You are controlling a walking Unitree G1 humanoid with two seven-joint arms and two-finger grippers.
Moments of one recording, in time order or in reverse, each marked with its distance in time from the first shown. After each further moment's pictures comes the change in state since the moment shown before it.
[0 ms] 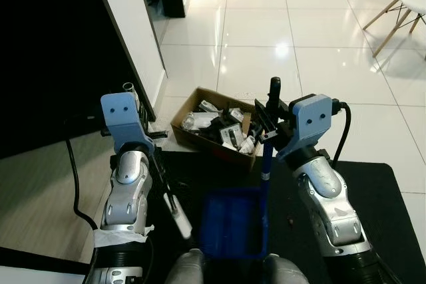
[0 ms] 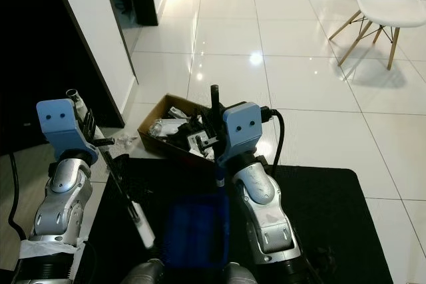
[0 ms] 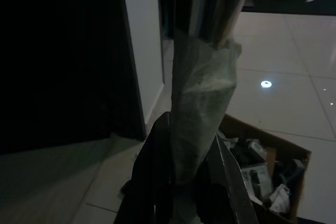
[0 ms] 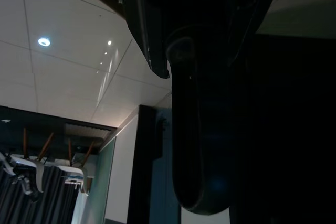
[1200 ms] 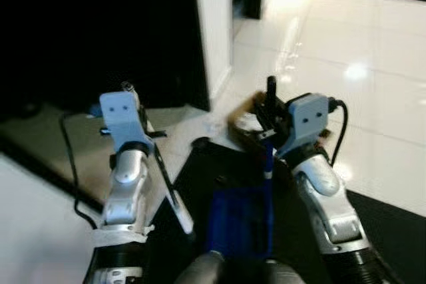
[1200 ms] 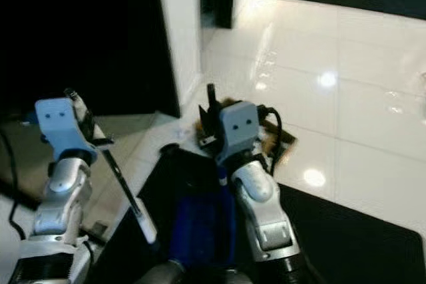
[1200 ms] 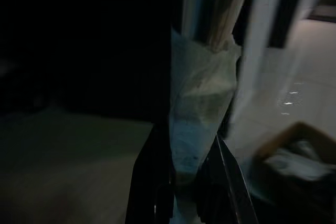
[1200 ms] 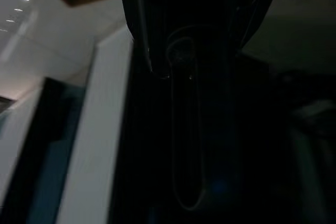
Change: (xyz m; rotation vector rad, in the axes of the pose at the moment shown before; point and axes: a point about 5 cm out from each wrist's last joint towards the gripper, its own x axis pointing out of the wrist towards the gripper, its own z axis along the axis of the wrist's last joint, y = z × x) left arm -0.001 0.000 -0.001 -0.001 0.002 0.001; right arm 0.003 0.001 0.000 -0.012 -0.003 0.011
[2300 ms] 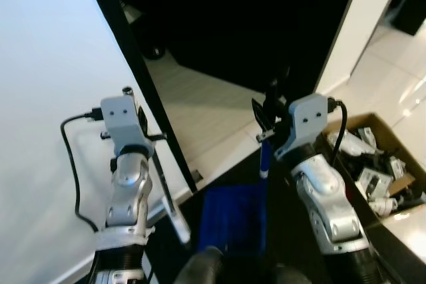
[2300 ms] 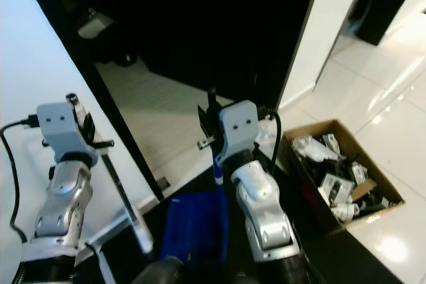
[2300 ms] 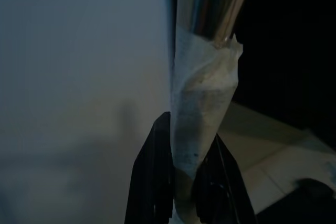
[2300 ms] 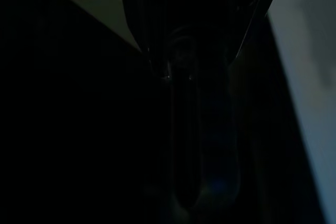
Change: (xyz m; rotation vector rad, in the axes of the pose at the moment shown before) left arm 0.000 -0.002 -0.001 0.011 0.012 -0.015; right arm 0.000 0.001 -0.002 0.014 0.002 -0.009
